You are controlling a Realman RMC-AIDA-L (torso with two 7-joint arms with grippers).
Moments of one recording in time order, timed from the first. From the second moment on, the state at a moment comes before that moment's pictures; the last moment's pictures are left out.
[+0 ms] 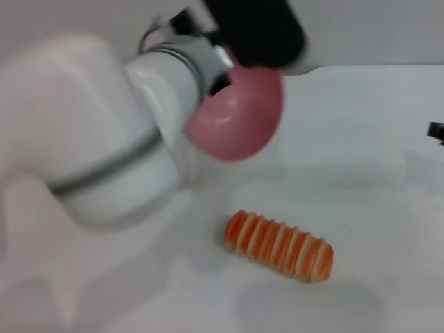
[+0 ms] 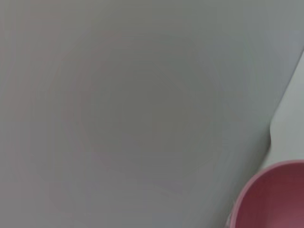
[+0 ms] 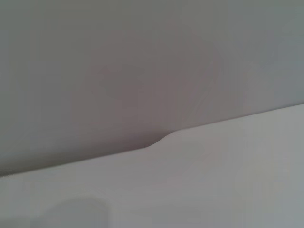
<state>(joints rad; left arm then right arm) -0.64 -2.08 2.20 1.62 0.32 -1.12 -0.14 0.07 2.07 -1.31 -1.48 0.93 0.90 -0.44</state>
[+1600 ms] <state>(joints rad) -0.62 -2.06 1.73 1.52 -0.01 -1.30 -0.14 0.33 2.08 -1.78 -1.20 0.99 0.91 -0.40</state>
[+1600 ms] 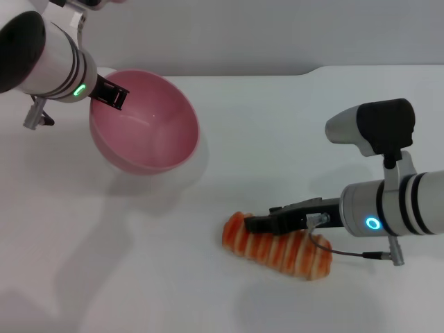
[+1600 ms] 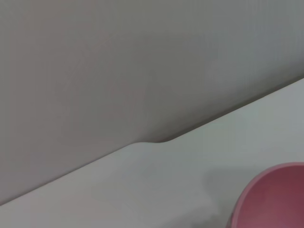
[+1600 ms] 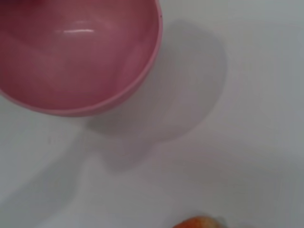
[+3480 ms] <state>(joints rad) -0.60 -2.06 1.79 1.48 -0.07 -1.23 -0.07 0.18 2.08 -1.64 -1.76 0.77 1.04 -0.27</state>
